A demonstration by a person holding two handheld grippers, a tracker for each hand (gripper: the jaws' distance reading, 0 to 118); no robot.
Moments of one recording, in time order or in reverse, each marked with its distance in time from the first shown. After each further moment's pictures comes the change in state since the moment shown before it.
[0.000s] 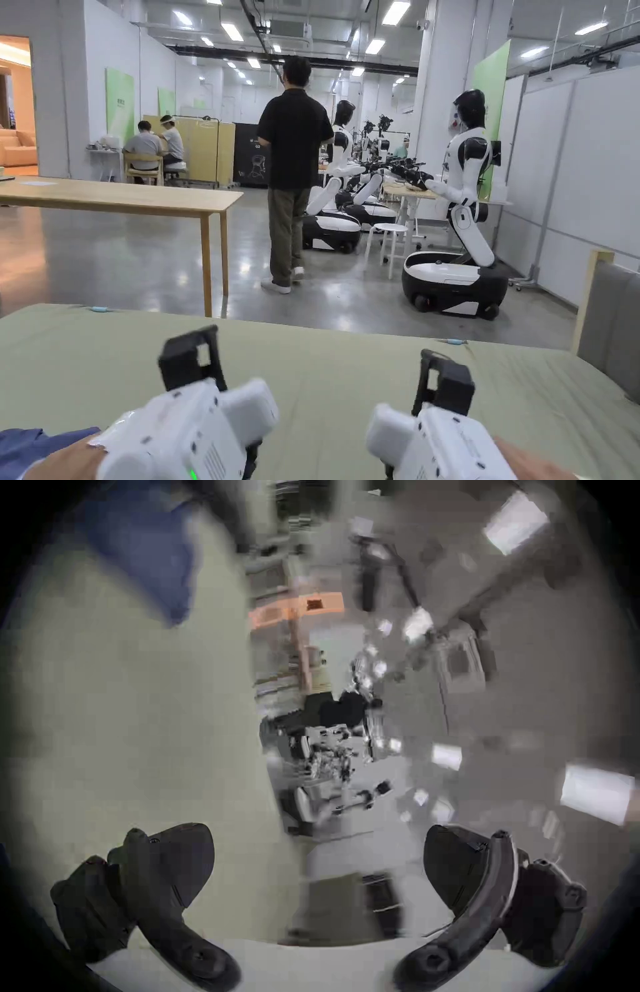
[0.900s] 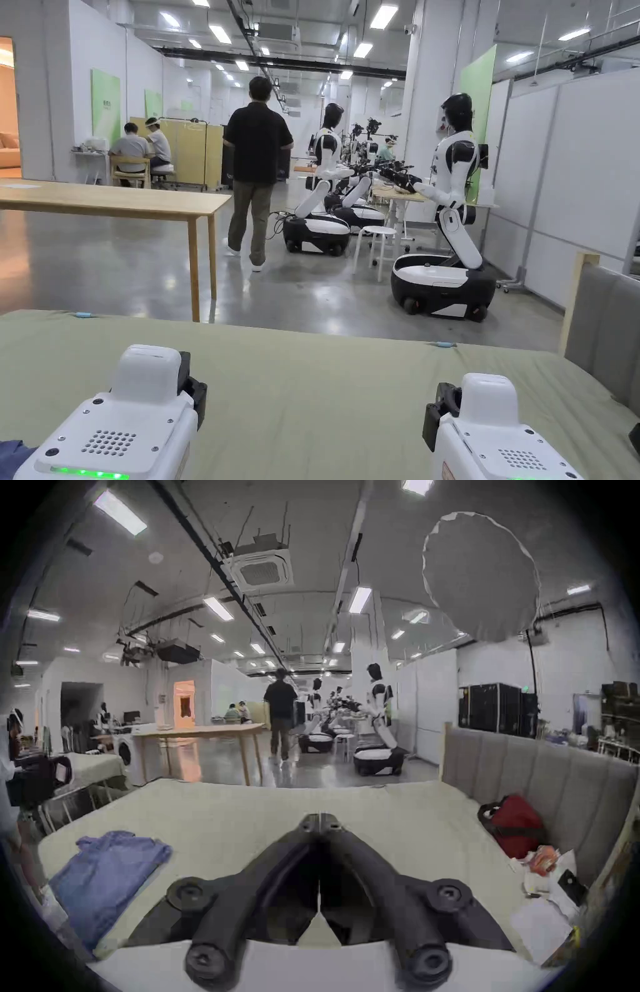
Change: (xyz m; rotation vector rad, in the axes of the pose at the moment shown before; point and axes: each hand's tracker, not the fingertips) left arm -0.022 -0.024 0.010 0.010 0.094 0.859; right arm 0.041 -0.037 0.017 -0.095 0.013 -1.177
